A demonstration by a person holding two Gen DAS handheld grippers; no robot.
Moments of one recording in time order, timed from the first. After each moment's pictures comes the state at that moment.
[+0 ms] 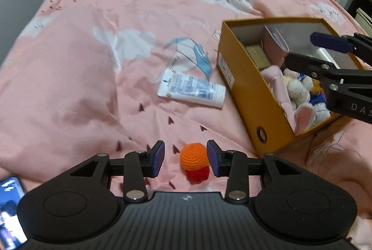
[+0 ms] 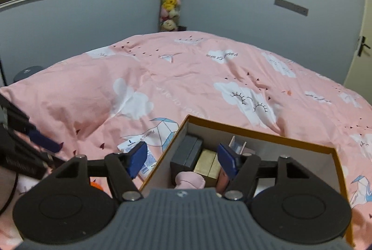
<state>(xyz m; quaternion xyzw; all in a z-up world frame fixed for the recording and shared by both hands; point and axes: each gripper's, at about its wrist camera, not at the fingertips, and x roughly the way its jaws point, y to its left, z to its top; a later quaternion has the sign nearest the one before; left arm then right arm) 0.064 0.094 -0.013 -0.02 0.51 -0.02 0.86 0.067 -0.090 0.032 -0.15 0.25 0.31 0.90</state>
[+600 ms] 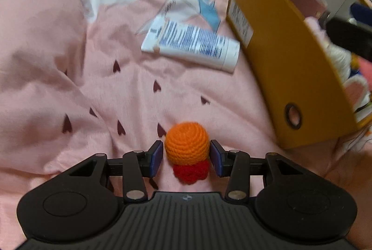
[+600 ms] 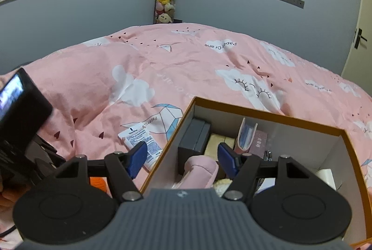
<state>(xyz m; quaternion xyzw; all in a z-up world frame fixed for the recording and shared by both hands) 0.093 0.087 -0.096 -0.04 0.58 0.00 0.81 0.063 -0.082 0.004 -0.15 0.26 0.30 0.90</state>
